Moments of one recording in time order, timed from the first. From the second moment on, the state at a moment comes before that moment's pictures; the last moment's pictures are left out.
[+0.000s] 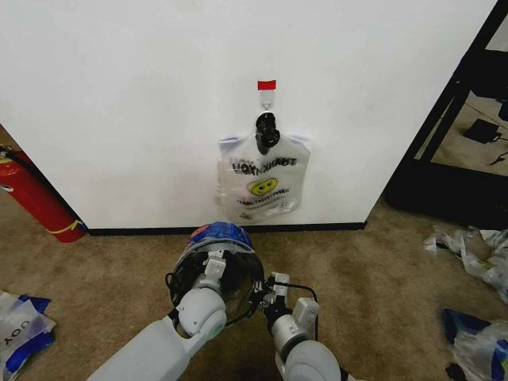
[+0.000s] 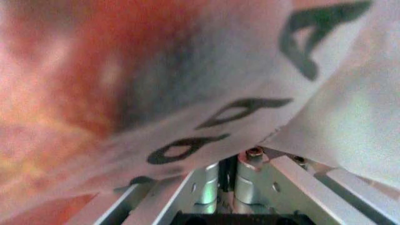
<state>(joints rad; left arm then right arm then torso) 0.94 -1.06 0.18 -1.87 -0.51 0.60 -0.74 -1.19 1.12 -0.29 2.04 0.85 -0.04 0.62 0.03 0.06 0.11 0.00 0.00</state>
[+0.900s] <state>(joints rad) 1.03 -0.97 0.15 -1.87 -0.41 0.58 -0.68 -1.18 1.13 -0.26 1.99 0.75 0.06 0.52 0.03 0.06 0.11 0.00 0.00</state>
